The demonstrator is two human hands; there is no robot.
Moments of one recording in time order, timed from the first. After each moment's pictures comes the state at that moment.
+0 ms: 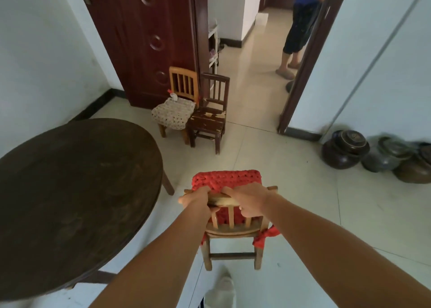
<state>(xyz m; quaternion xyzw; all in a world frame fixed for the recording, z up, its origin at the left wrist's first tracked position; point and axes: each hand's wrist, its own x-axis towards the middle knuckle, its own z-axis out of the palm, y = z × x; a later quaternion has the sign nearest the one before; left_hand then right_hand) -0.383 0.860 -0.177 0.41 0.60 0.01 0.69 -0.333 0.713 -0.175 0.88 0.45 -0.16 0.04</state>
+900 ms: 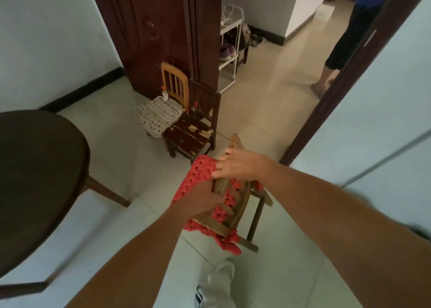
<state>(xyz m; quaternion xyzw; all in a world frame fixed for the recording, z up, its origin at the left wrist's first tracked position) 0.043 0.678 -0.187 0.86 0.22 -0.17 0.42 0.183 0.592 -0.135 0.60 0.77 -0.01 0.21</state>
